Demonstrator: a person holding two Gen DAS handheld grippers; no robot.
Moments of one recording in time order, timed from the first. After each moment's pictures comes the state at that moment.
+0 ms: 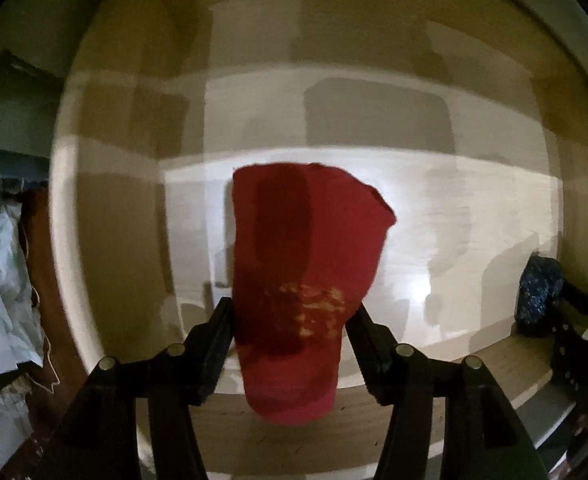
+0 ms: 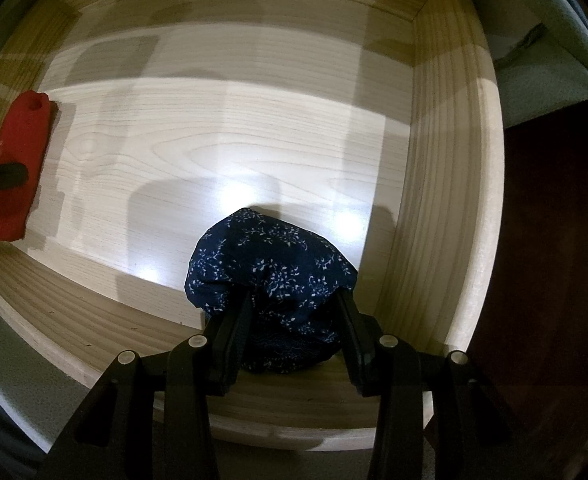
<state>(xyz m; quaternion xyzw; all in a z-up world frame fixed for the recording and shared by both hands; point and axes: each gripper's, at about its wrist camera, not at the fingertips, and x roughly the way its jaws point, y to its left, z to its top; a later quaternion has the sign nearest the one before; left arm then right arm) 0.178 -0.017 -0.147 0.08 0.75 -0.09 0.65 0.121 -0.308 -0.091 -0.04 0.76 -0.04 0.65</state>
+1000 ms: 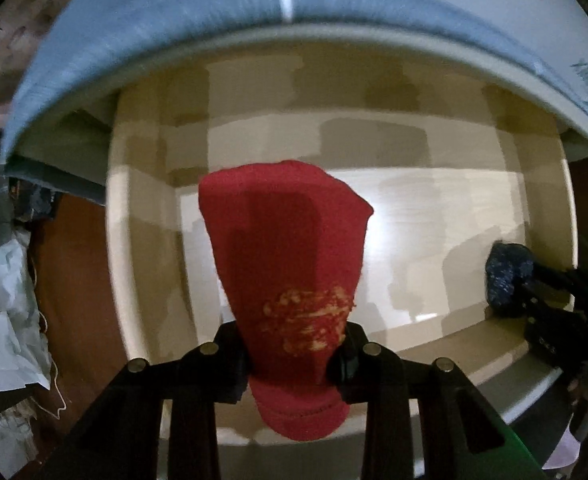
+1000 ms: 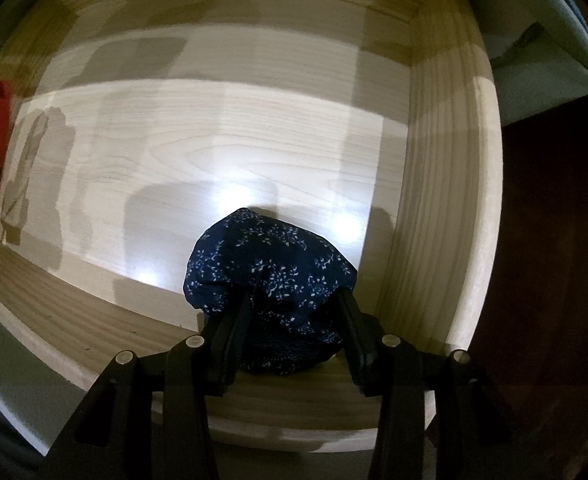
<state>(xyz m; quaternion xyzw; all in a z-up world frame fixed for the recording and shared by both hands) 0.126 -0.039 -0.067 0.10 0.69 -0.13 0.70 0.123 -0.313 -0.093 -0.04 0.75 -0.05 0.65</state>
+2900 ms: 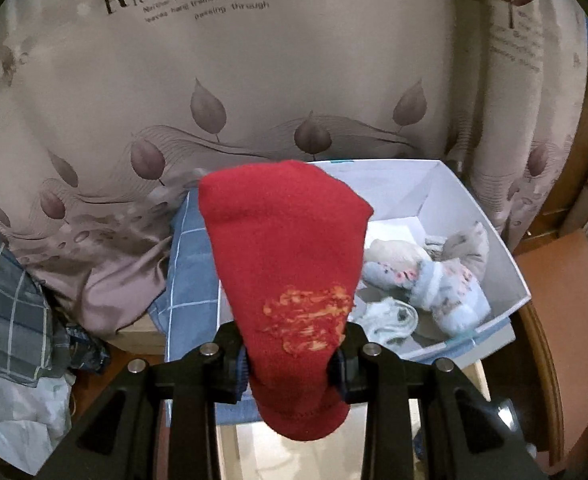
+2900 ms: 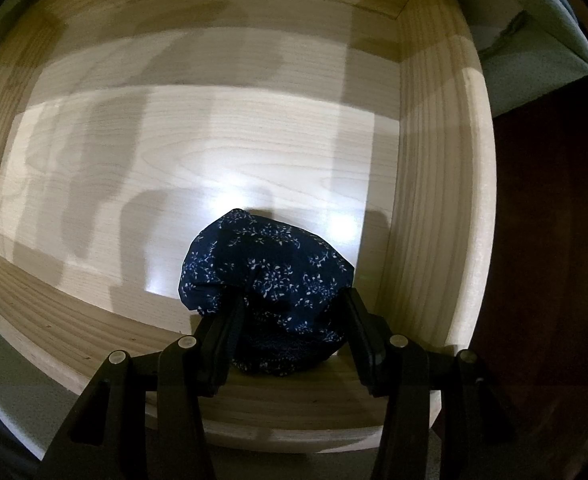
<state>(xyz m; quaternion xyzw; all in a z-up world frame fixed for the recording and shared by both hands) 0.226 -0.085 0.147 0.10 0.43 -0.15 0.88 0.146 -0.323 -0.082 -0.03 0.75 -0.08 0.66</state>
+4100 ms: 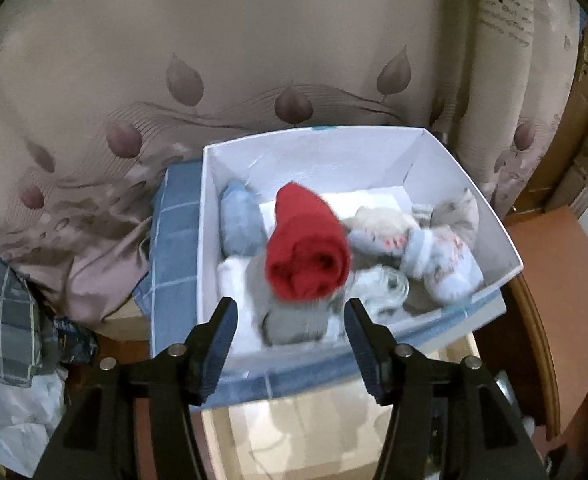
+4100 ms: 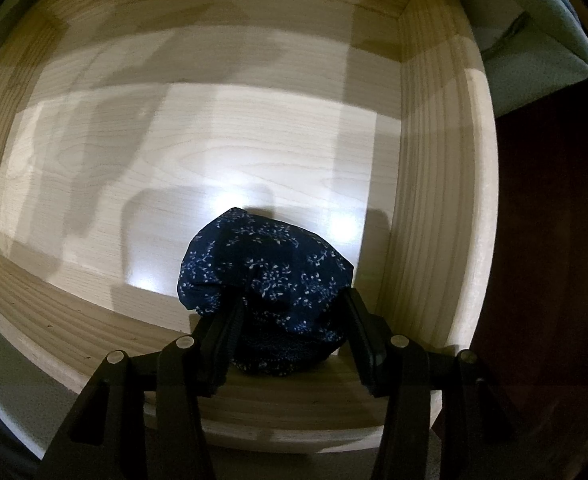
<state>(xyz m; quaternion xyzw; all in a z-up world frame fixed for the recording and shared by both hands) 0.212 -0.076 0.135 0.10 0.47 -0.18 0.86 0.133 -0.321 -0.090 -0.03 0.75 -0.07 0.65</state>
